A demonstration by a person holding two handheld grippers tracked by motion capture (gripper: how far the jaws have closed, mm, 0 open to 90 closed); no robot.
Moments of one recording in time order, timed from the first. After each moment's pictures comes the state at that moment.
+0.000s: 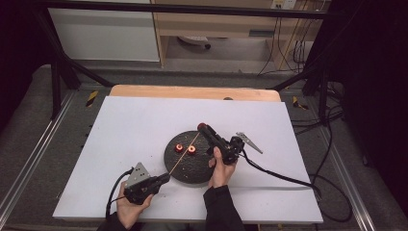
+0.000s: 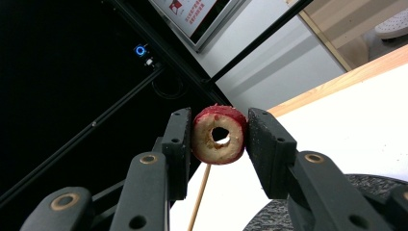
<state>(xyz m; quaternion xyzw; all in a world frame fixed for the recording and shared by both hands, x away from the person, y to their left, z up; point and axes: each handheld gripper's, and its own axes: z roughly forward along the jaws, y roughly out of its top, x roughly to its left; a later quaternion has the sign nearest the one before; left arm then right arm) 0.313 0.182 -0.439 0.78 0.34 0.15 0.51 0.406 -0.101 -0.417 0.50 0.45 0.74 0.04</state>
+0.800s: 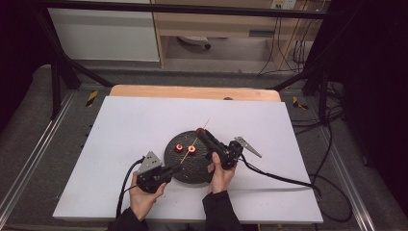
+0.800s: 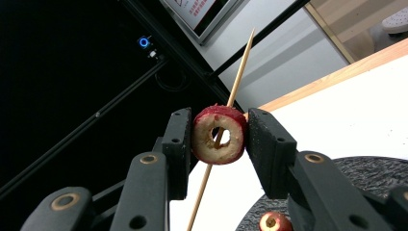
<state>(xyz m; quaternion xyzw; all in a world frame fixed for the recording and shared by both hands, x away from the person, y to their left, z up) 0.338 0.149 -0.412 0.76 0.36 0.14 0.52 0.393 -0.098 -0.421 0.49 0.47 0.74 0.03</state>
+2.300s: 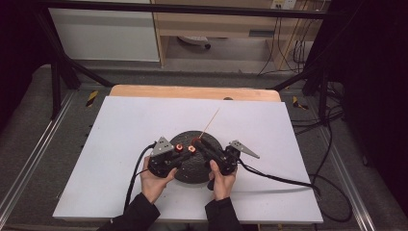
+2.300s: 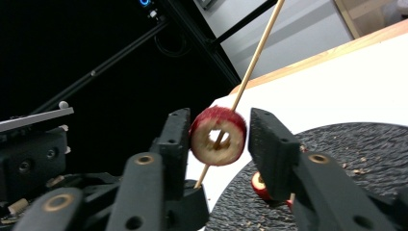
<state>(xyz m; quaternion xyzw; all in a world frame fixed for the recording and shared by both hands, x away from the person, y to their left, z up) 0.369 0.128 -0.399 0.77 0.35 0.13 0.51 0.383 -0.098 -0.427 0.47 0.54 0.70 0.03</state>
